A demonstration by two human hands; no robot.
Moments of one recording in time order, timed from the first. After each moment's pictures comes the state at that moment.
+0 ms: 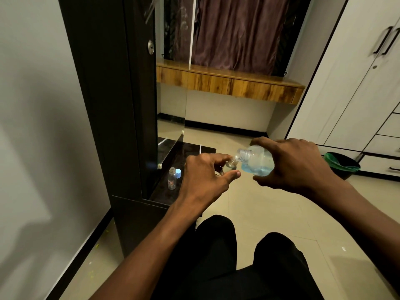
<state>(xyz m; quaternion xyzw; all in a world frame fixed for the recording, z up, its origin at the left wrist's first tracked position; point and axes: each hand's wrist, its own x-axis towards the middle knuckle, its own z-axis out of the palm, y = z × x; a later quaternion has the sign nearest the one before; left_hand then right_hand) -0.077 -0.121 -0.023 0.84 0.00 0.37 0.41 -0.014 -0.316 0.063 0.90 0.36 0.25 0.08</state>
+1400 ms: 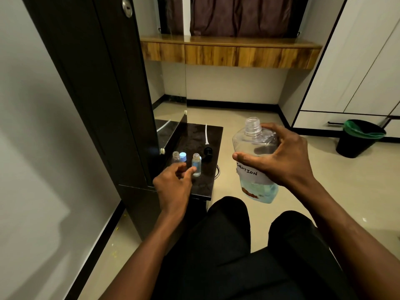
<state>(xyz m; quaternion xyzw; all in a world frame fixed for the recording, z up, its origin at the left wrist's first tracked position) -0.067 -0.064 -0.140 0.81 0.21 0.39 0.39 0.009 -0.293 -0.023 0.82 0.27 0.19 -0.46</state>
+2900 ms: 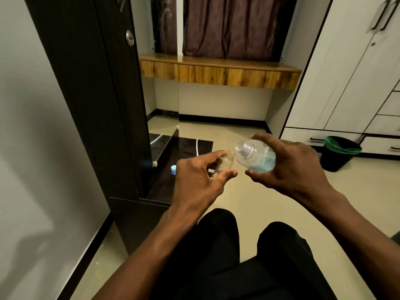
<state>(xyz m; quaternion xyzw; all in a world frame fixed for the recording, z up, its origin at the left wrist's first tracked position) -0.094 -0.132 -0.023 0.82 -0.01 0.37 0.43 -0.017 -0.330 0.018 0.88 0.32 0.32 -0.11</state>
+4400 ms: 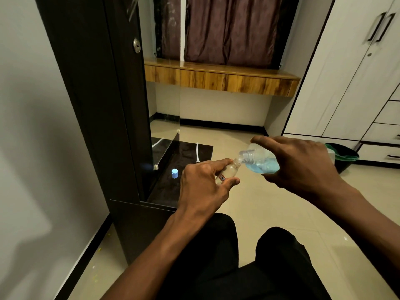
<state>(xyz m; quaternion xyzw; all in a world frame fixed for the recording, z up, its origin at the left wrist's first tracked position) -0.092 -0.137 -0.028 0.83 -0.01 0.38 0.40 -0.021 -0.333 0.050 0.87 0.34 0.34 0.07</state>
